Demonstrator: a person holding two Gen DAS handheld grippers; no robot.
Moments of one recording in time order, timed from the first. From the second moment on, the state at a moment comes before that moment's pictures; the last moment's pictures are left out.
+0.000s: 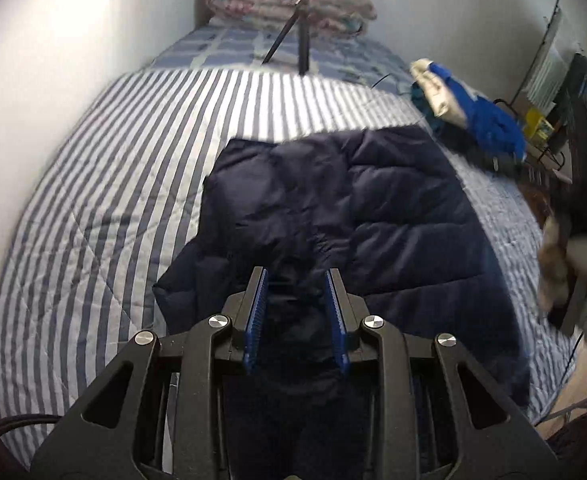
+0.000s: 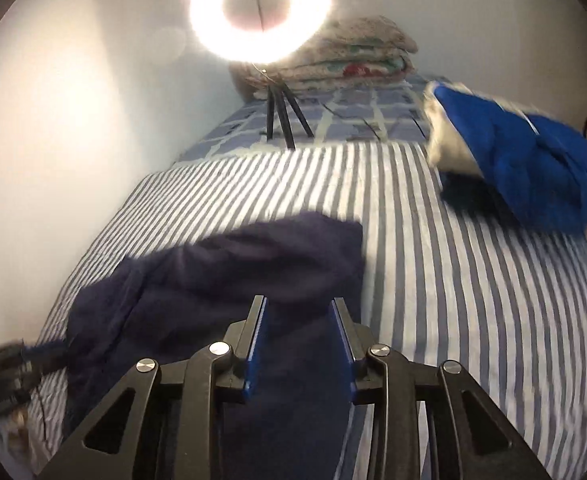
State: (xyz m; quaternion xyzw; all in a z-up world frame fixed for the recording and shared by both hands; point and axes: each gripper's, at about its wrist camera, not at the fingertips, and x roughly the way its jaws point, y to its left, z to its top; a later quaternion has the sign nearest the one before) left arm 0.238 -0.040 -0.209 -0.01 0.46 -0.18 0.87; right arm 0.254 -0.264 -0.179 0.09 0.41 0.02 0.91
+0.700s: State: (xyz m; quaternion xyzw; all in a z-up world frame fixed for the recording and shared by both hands) left arm 0.247 0.031 -0.229 -0.12 0.51 -0.18 0.83; right arm 0.276 -0.240 -0.182 0.05 0.44 0.01 0.90
